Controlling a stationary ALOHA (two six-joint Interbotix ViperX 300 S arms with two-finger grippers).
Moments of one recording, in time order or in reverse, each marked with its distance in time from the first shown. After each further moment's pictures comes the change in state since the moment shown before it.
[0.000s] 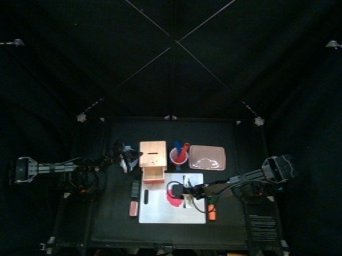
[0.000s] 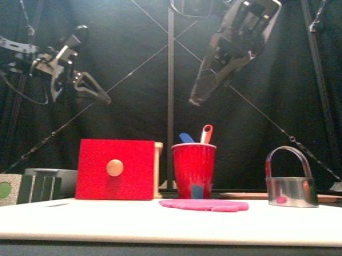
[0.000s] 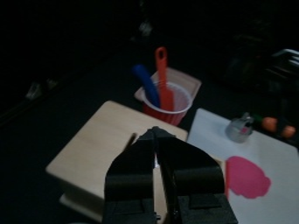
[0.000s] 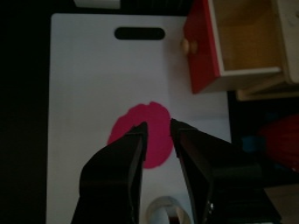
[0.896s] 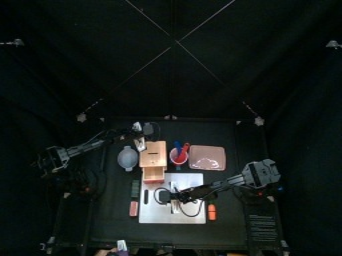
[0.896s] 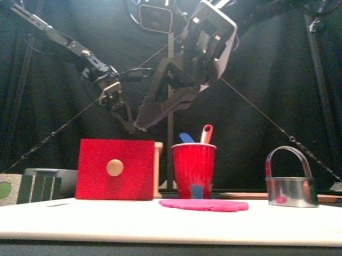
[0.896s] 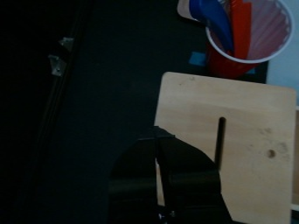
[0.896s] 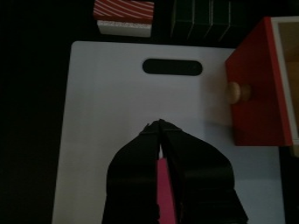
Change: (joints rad) left arm 0.288 0.485 -0.611 0.215 0.742 0.341; right arm -0.012 0.245 -0.127 0.005 -0.196 -0.003
